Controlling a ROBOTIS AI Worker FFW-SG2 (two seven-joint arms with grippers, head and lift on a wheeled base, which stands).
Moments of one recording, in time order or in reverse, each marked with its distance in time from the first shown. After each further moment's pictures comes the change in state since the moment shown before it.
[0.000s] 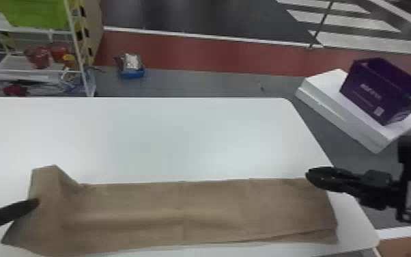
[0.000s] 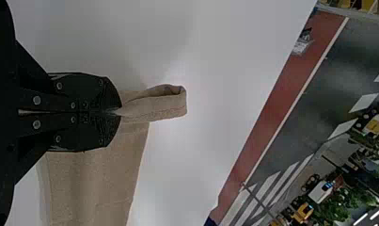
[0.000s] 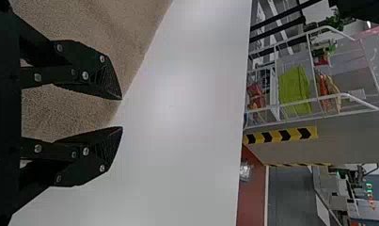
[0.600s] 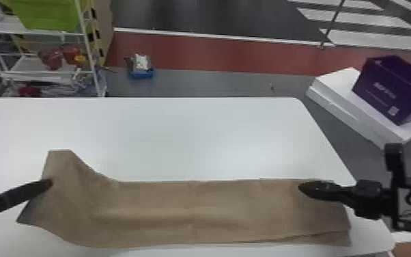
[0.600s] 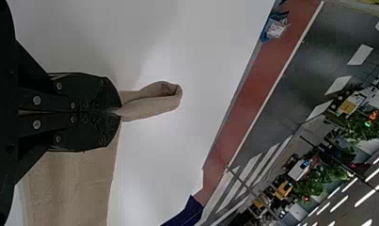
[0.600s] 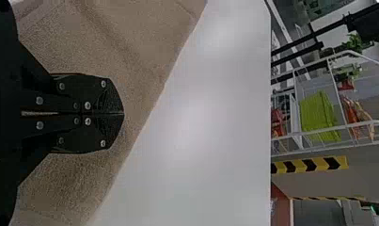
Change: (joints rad) left arm -0.035 0.000 0.039 -0.024 0.079 0.002 0.007; right arm -0.018 -0.001 0.105 0.057 0.026 0.000 0.049
